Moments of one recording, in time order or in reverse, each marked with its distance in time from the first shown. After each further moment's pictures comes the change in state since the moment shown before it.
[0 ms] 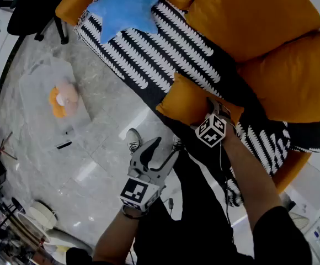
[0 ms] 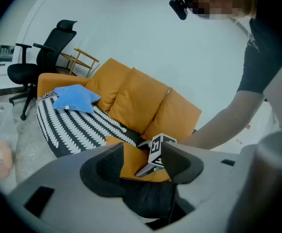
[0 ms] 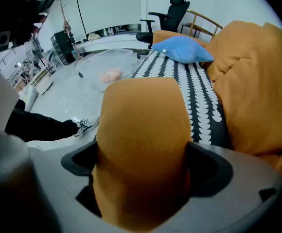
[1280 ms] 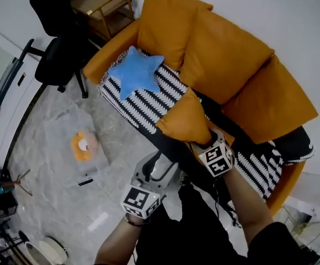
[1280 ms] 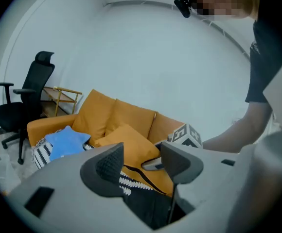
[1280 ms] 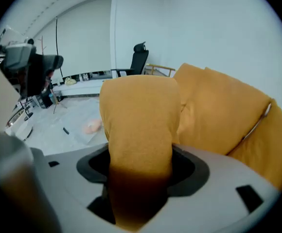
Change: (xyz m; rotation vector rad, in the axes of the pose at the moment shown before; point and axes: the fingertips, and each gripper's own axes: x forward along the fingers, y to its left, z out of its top) left arm -0.060 -0.043 0.160 0.197 -0.145 -0.066; right arm -0.232 -0.044 0.126 0.297 -0.387 -0.235
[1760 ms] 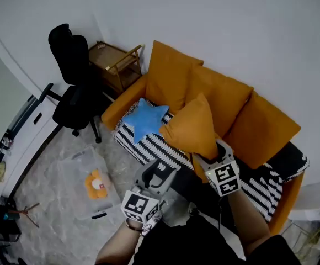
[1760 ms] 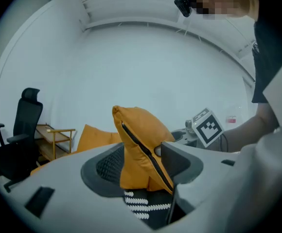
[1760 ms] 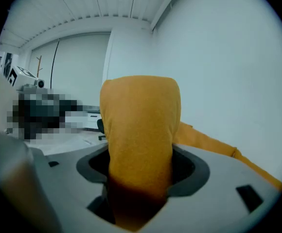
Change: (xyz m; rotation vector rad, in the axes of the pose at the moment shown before) left arm -0.053 -0.011 0.146 0.215 -0.177 -0.033; right arm -0.168 -0.011 0.178 0.061 -0.395 -0.188
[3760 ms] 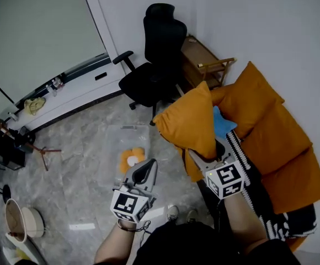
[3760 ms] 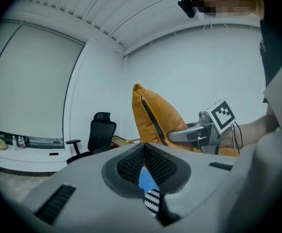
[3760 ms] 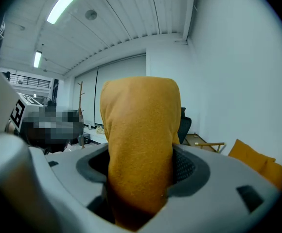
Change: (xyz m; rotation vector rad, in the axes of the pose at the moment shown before) left arm -0.261 0.161 0.048 -0.006 -0.063 0.641; right arm 0.089 0.265 0.195 -0.081 -0.256 0.514
